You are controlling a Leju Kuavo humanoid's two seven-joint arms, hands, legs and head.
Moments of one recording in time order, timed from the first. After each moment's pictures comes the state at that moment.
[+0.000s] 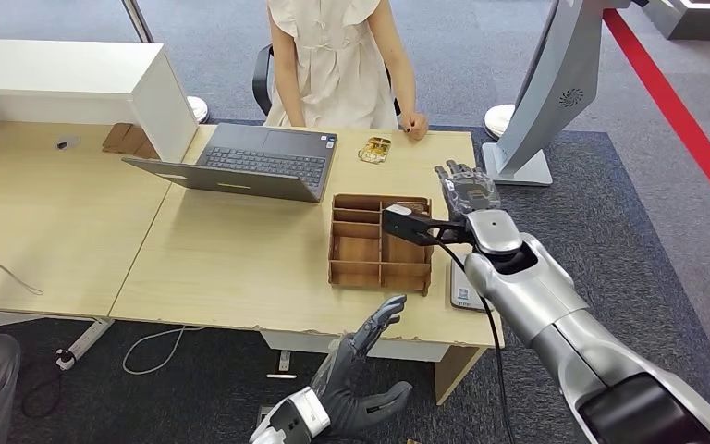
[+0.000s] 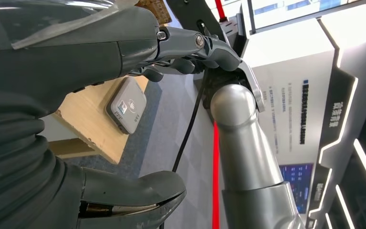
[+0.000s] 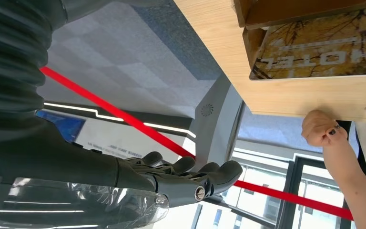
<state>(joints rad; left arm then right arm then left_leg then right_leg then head) -0.26 -0.04 -1.01 -1.23 0.04 0.18 -0.61 -0.89 -0.12 1.00 -0.81 1.16 -0.02 0.31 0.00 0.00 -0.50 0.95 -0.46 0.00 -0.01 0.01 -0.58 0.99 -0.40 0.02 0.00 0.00</state>
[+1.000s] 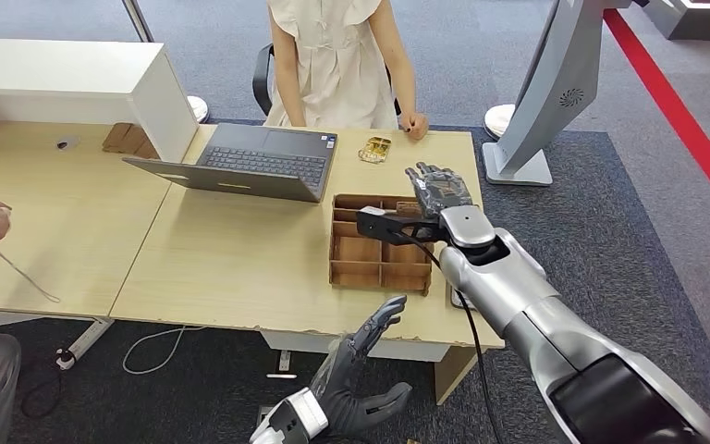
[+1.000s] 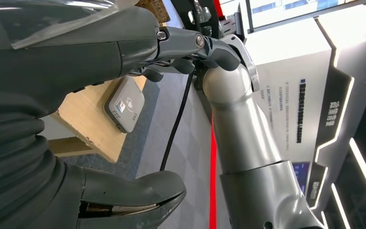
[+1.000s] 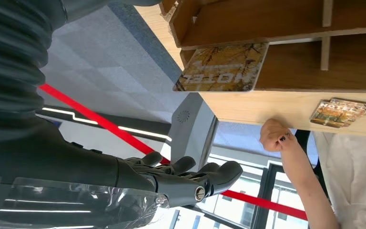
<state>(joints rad) -0.26 -0.04 -1.01 -1.23 0.05 0.17 -0.63 -0.96 -0.01 1.04 -0.64 1.12 -0.05 0.25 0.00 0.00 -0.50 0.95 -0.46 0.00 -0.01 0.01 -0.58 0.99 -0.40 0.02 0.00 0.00</state>
